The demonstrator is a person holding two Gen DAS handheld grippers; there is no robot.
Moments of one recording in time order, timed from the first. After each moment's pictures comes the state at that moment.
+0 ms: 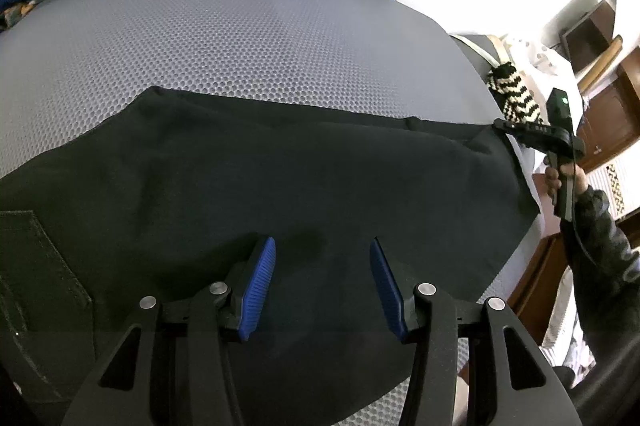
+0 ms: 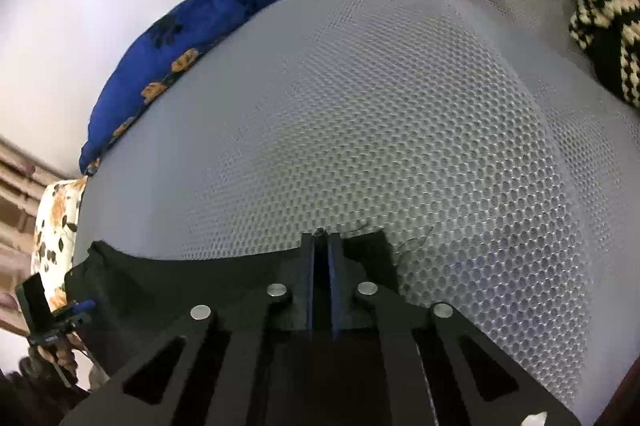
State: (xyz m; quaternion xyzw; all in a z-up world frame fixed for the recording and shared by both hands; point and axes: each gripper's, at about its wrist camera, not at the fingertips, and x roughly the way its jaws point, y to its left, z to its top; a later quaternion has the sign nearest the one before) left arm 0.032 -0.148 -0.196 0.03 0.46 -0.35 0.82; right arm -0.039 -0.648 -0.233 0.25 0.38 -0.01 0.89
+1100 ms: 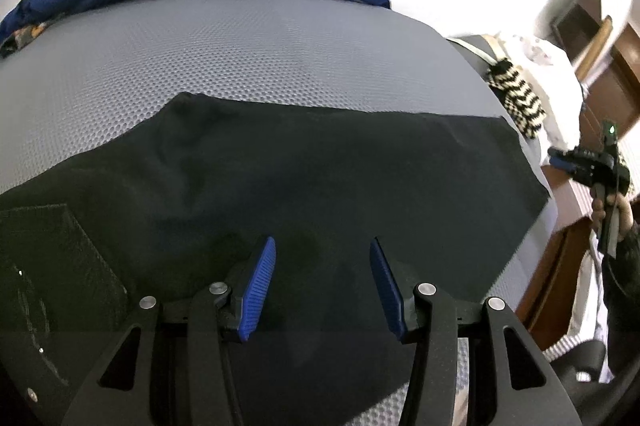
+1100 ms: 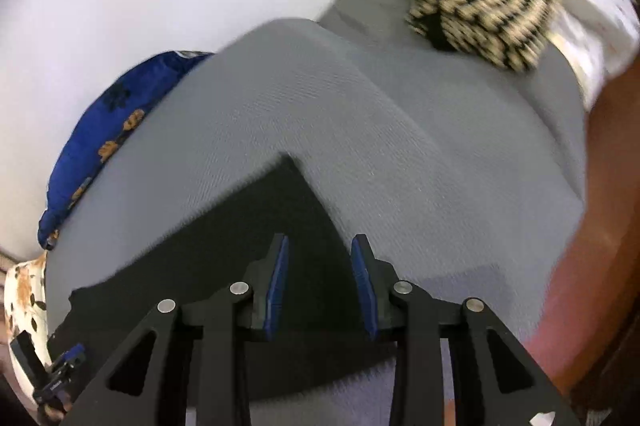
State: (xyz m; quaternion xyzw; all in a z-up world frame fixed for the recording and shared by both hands) left arm 0.017 -0.125 -0.202 0.07 0.42 -0.35 0.84; right arm -0.186 -0.618 -0.226 0.35 0.34 -0.21 0.84
